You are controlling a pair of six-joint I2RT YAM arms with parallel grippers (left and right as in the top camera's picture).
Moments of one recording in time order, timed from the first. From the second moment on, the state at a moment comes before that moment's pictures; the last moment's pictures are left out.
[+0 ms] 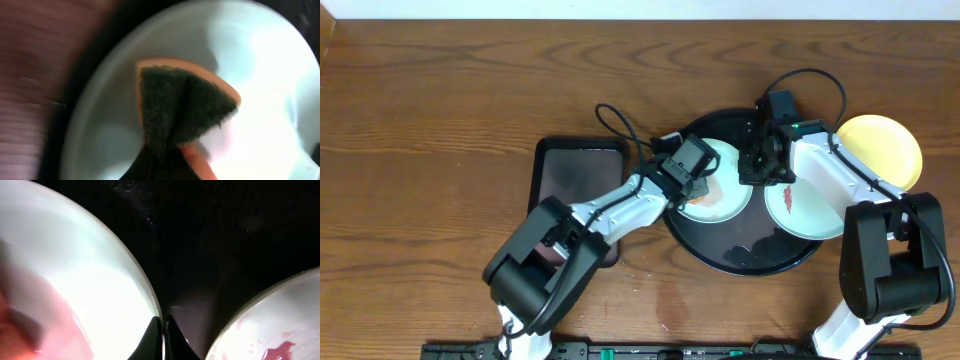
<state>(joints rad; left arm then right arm) -0.73 1.95 1.15 -0.27 -0.07 -0.98 0.21 1.86 1.18 -0.70 -0.06 0.25</state>
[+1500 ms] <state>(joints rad) -0.74 1.95 1.15 -0.29 -0.18 -1.02 0.21 1.86 1.18 -0.69 -0.06 0.25</state>
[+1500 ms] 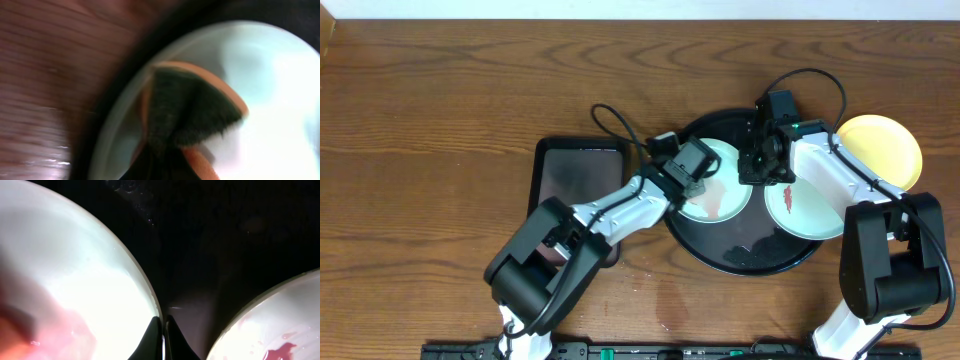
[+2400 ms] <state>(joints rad) -0.54 1.41 1.14 -0.87 -0.50 -0.79 0.19 1.86 1.18 -0.69 -0.12 0.21</state>
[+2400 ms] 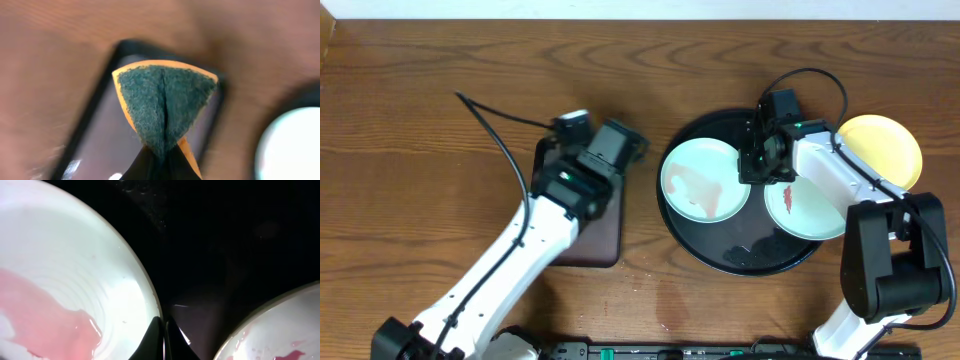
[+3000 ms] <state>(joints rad) -0.35 1.46 1.10 -0.98 -0.34 -0.78 0.19 1.51 1.27 -0.74 0.02 0.10</state>
